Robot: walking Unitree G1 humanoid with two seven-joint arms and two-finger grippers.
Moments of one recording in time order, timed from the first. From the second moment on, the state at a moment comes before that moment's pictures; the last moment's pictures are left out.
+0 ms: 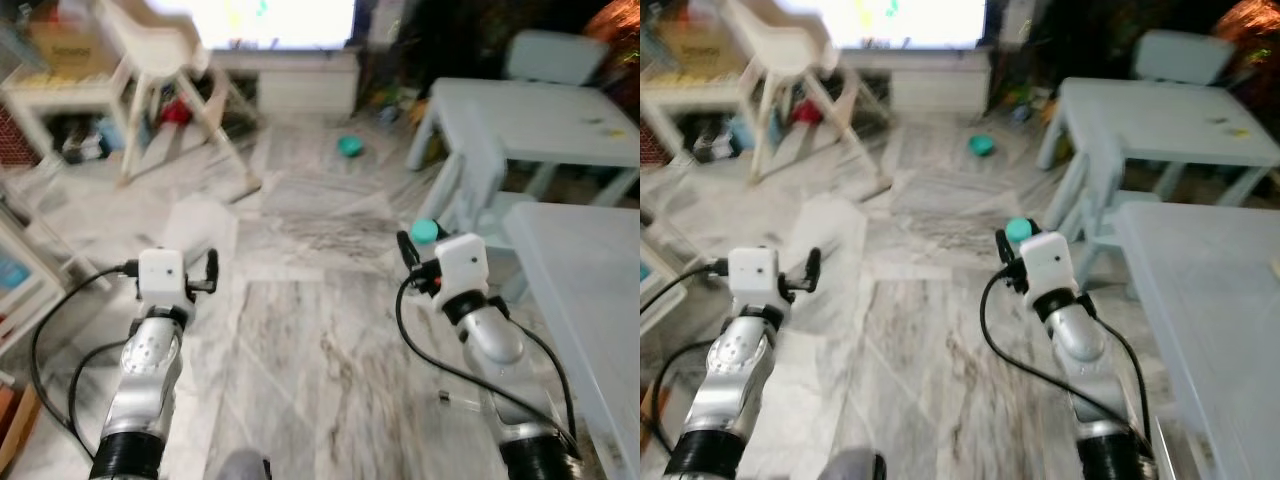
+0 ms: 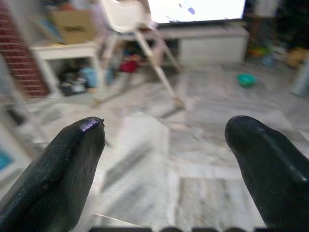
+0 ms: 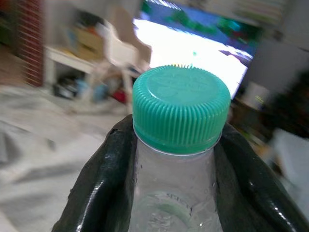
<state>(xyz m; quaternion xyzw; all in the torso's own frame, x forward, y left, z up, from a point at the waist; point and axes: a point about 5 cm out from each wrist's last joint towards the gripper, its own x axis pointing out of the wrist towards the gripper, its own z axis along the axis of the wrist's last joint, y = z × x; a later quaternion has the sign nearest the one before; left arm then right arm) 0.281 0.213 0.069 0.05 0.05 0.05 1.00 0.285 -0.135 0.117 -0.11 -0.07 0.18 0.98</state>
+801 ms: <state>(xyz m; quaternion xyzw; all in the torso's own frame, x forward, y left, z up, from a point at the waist) 0.275 0.215 0.063 0.07 0.06 0.05 0.99 0.290 -0.133 0.124 -0.11 -0.09 0.20 0.97</state>
